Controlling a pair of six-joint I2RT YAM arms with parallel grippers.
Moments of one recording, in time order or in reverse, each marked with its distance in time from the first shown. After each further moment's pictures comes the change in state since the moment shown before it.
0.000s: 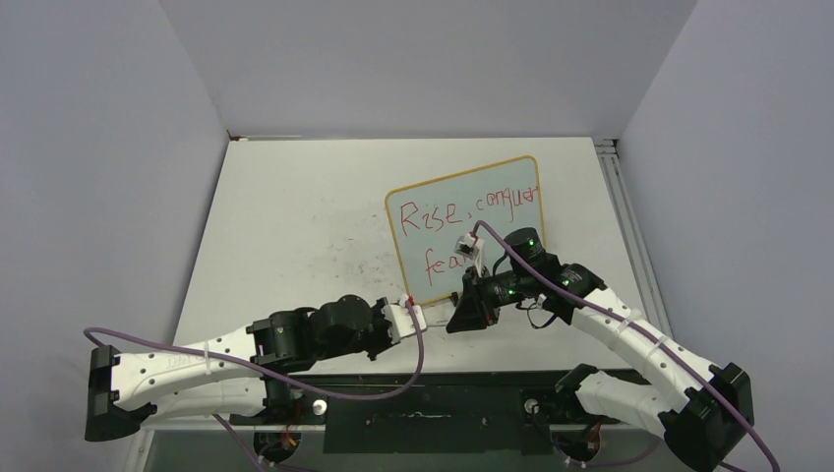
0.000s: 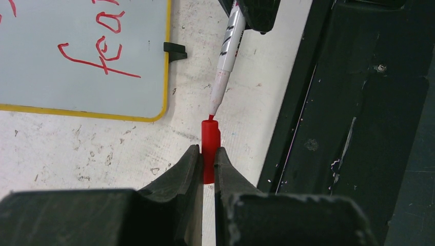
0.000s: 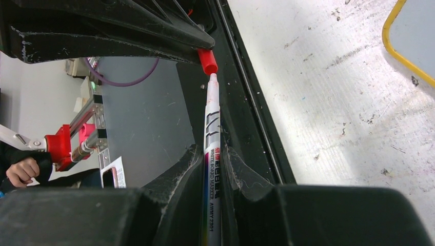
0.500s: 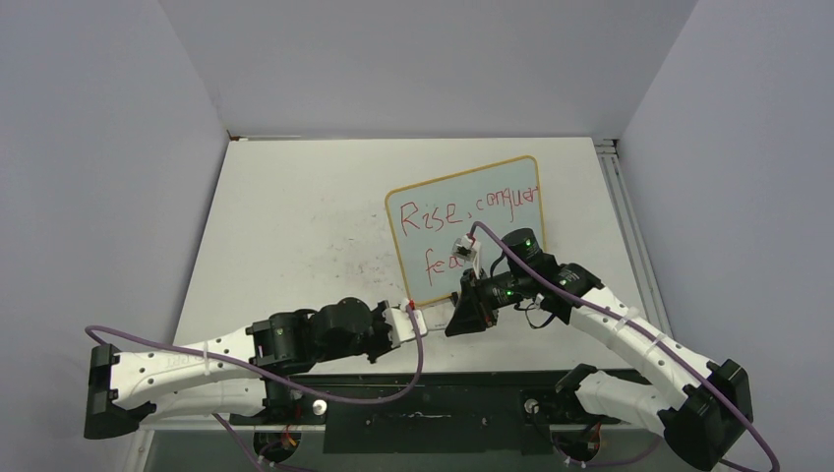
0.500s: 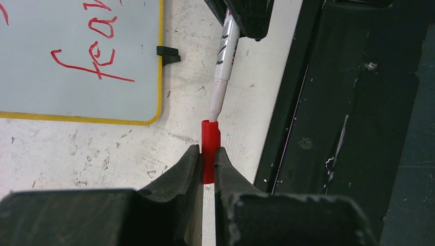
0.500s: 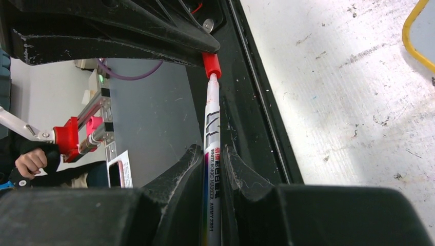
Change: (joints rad) left arm -0.018 -0.002 0.000 0.000 0.006 0.003; right arm 0.013 0.013 0.000 0.002 -0.027 0.000
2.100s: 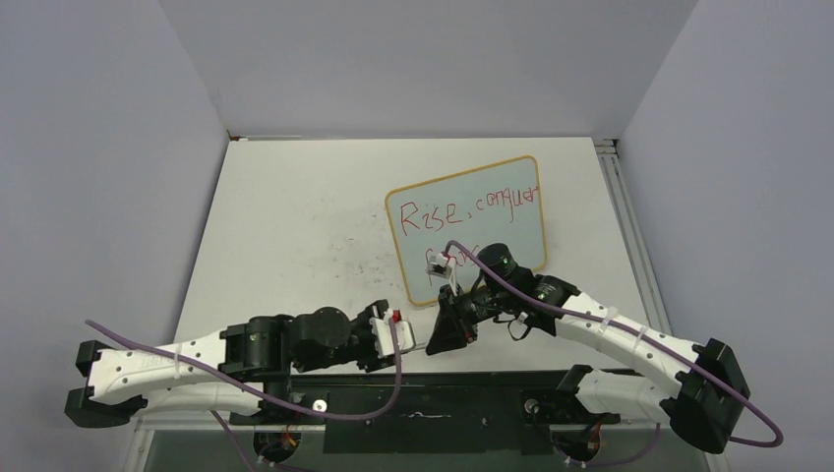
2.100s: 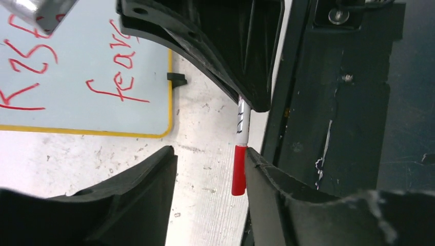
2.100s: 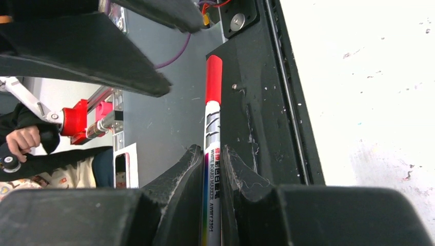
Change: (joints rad) left arm -0.126 -0.084 0.069 -0.083 -0.083 0.034; right arm 0.184 0.051 -0.062 0.230 0.023 0.134
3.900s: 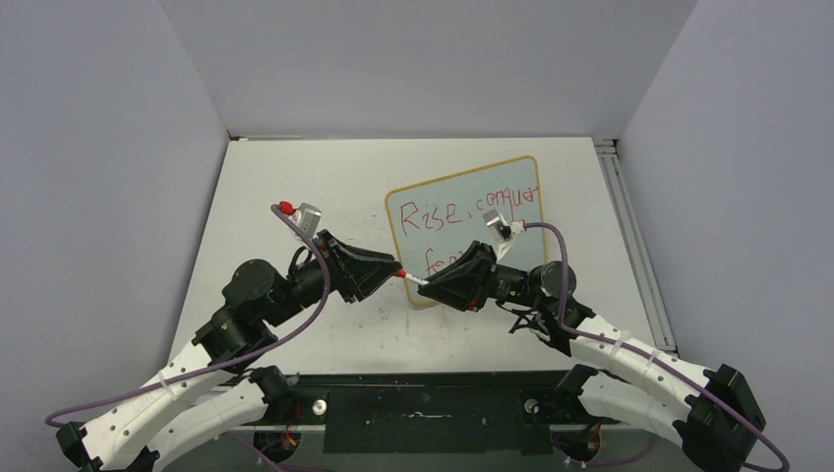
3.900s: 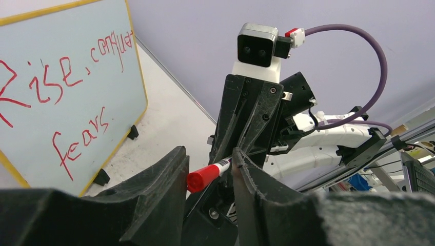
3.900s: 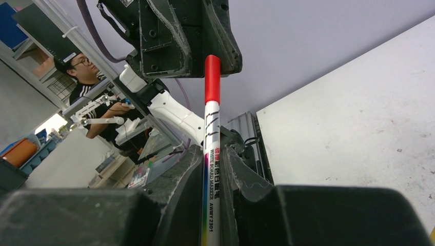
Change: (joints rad) left arm 0.571 -0.116 -0.013 0.485 0.346 -0.889; right arm -0.060 -0.160 -0.233 1.064 0.263 0.498
